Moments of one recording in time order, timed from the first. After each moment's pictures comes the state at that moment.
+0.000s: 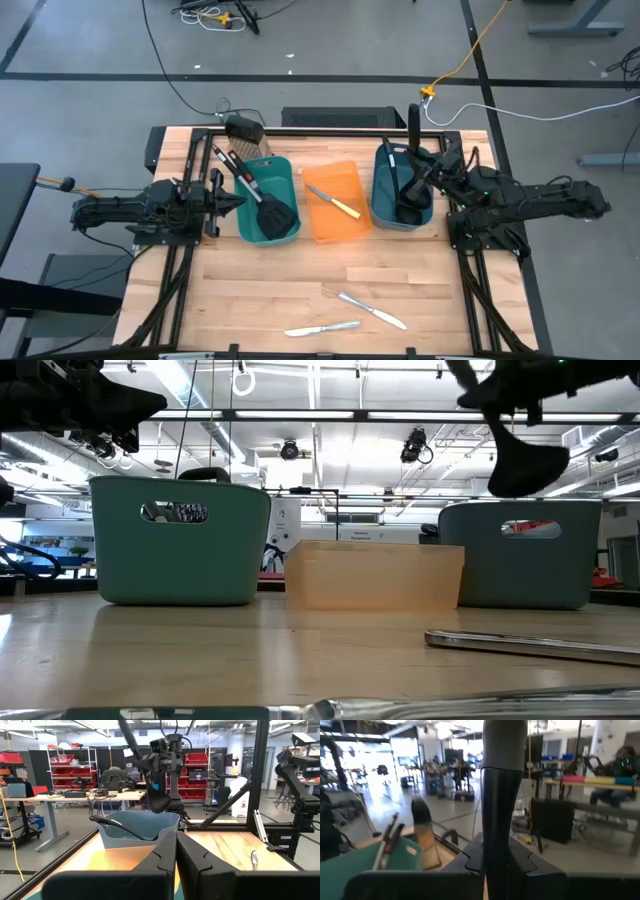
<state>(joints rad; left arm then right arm) 0.00 0.07 0.12 0.08 -0.09 0.01 -0.01 0.61 0.47 0.22 0.72 -0.01</state>
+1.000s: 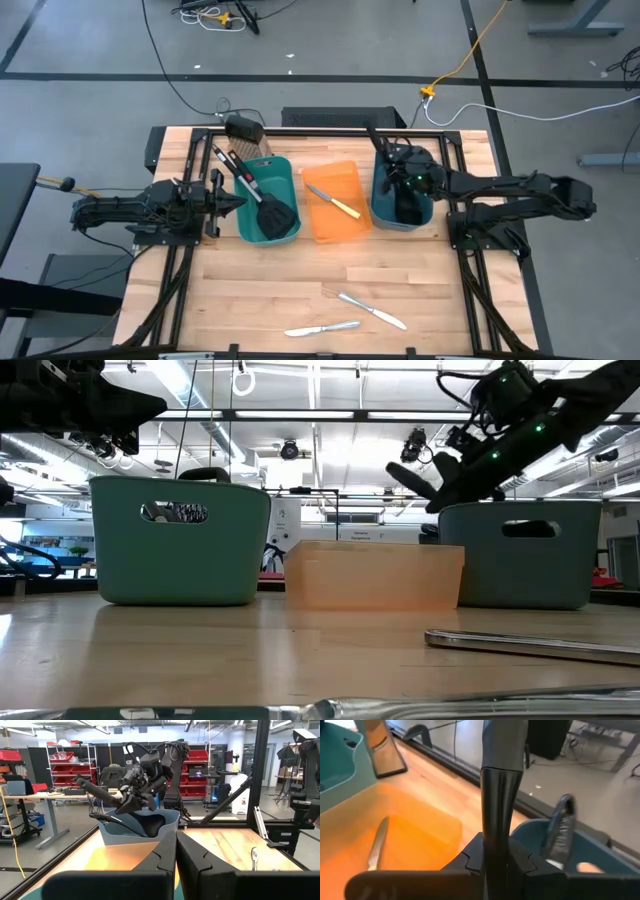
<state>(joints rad) 0.00 0.07 0.12 0.07 -0.09 0.01 -0.32 1.10 0.46 0.16 0.44 0.21</state>
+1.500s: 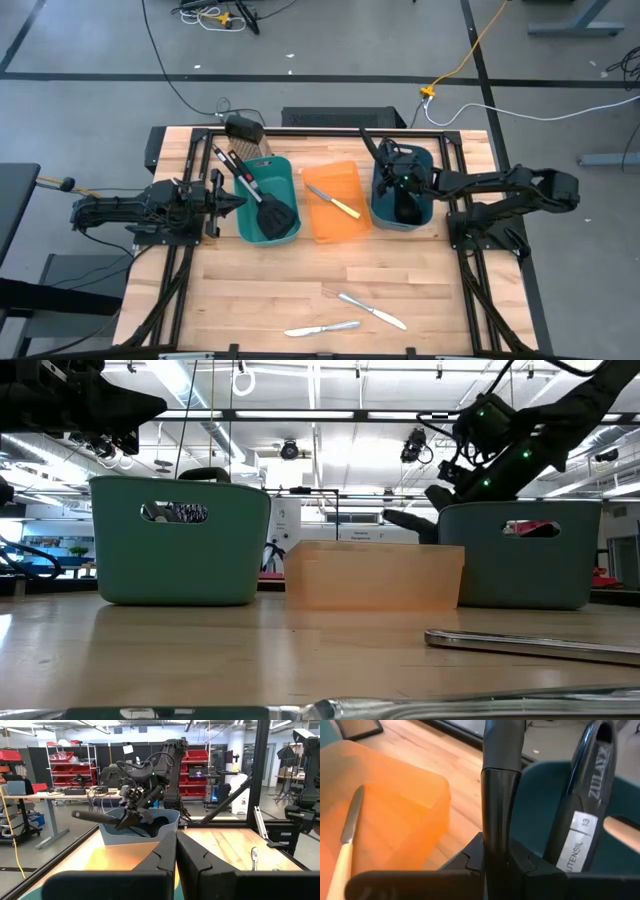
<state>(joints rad) 0.00 0.07 0.12 0.07 -0.09 0.01 -0.37 1.26 0.46 0.14 0.40 0.32</state>
